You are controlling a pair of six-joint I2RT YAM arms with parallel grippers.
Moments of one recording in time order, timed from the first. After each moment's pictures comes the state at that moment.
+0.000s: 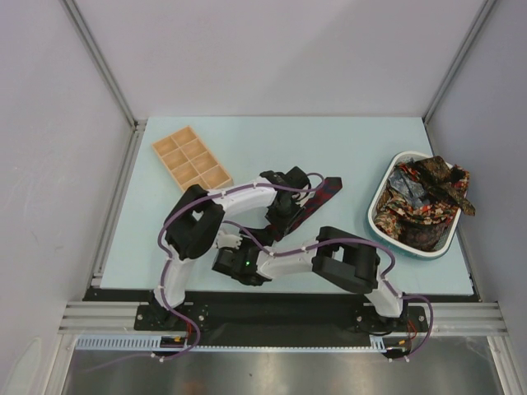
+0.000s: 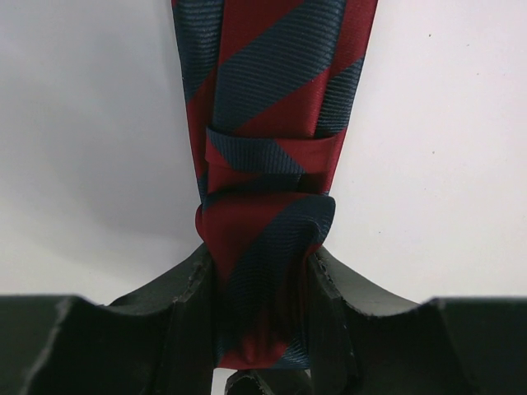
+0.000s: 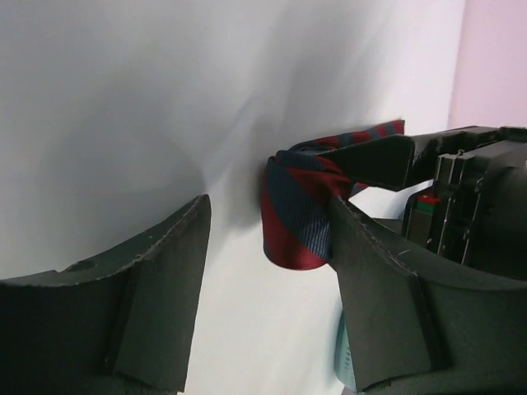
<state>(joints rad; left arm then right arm) -0.84 2.10 1.58 -0.80 0.06 -0.10 1.33 2.10 1.31 -0.37 0.99 -0.11</state>
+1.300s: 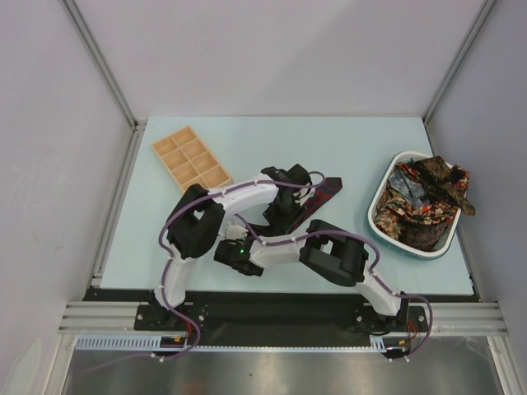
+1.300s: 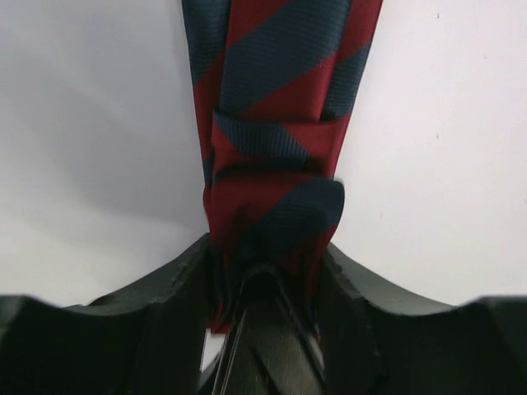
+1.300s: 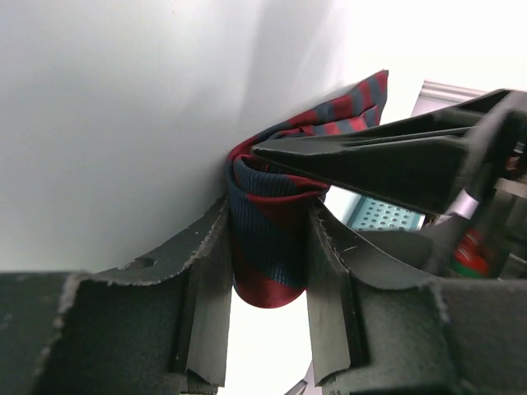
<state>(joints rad) -0.83 2.12 1.64 -0.88 0.05 -0.10 1.25 2.23 1.45 -0.62 1.06 0.02</state>
